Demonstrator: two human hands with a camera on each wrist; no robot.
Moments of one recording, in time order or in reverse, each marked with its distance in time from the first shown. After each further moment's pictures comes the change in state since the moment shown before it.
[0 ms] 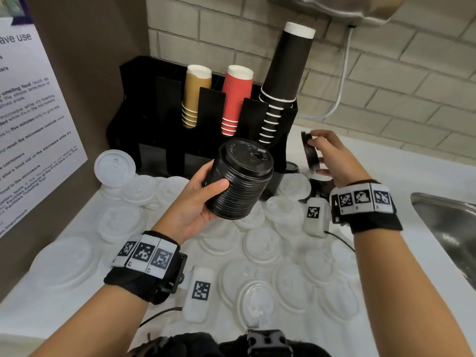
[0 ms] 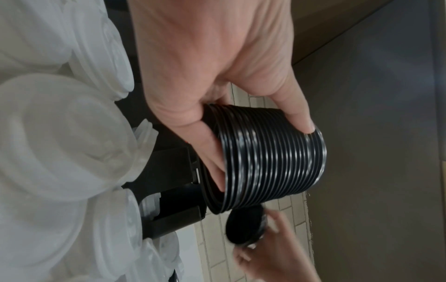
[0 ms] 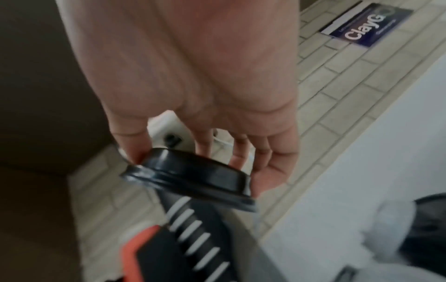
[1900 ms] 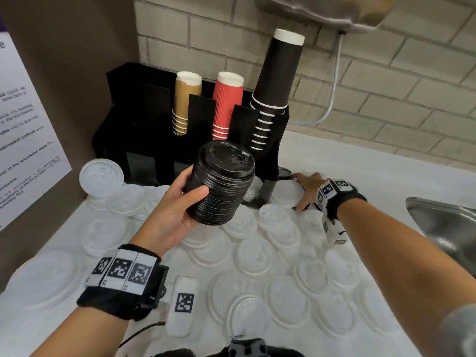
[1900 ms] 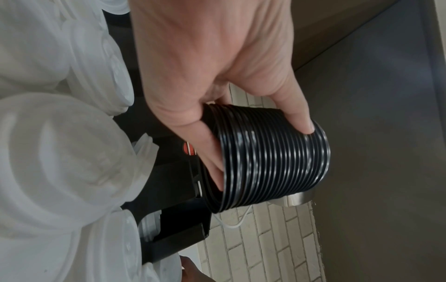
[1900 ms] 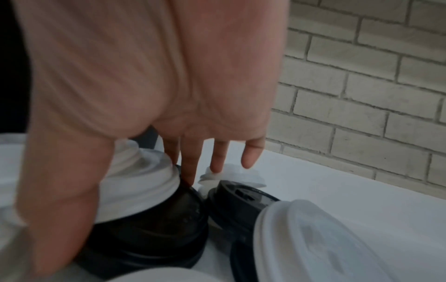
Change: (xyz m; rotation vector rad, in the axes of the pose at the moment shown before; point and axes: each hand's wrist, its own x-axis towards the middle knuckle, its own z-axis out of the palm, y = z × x) left_hand 0.000 0.009 -0.003 0.030 0.047 0.055; right_hand 0.084 0.086 0.005 -1.324 -0.420 0.059
